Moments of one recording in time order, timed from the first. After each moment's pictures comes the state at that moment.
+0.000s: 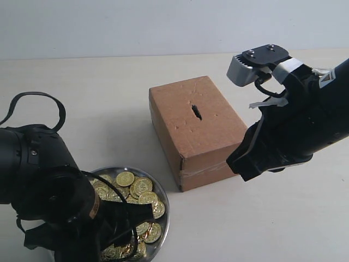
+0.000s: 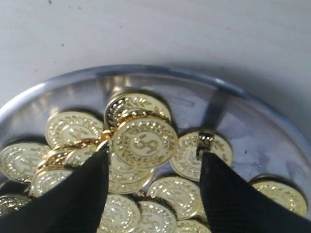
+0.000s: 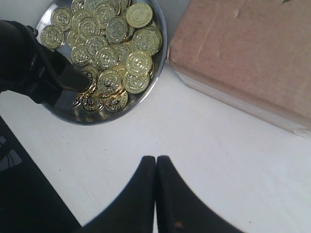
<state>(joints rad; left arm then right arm) -0.97 1.69 -0.71 0.04 0.57 1.99 0.51 1.29 -0.80 0.55 0.84 -0.52</state>
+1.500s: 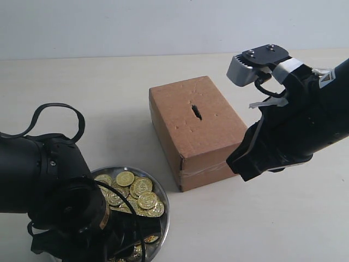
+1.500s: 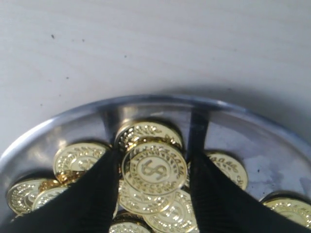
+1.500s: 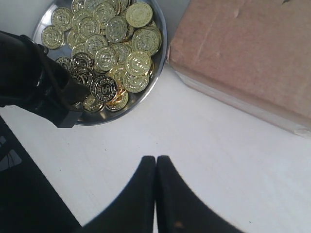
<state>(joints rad) -1.02 1.74 -0.73 0.04 0.59 2.01 0.51 1.29 -0.80 0.55 0.84 -0.52</state>
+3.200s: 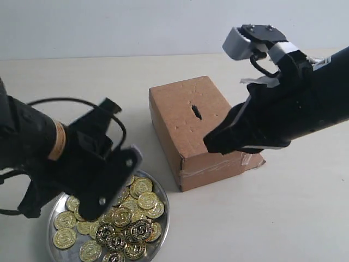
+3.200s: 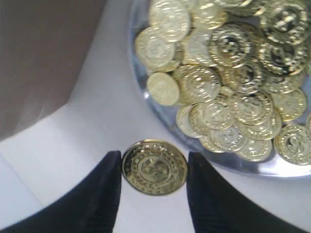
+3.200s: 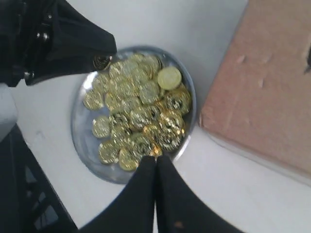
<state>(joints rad) -0.90 1.42 -0.78 0.41 0.60 1.05 0.51 1.29 -0.80 0.80 0.74 -0.65</state>
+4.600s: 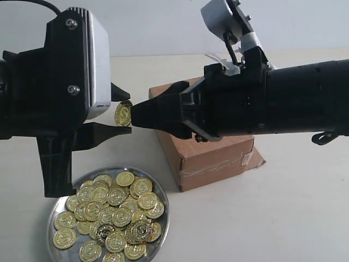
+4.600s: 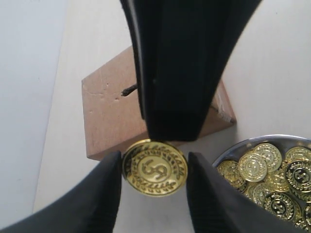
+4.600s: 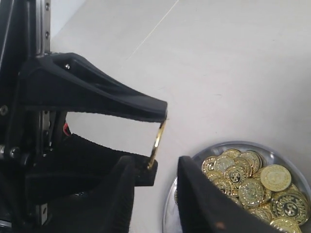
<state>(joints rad) -0.83 1.17 -0.80 -0.15 0.42 1.04 0.65 1.36 -0.70 1.74 0.62 -1.30</state>
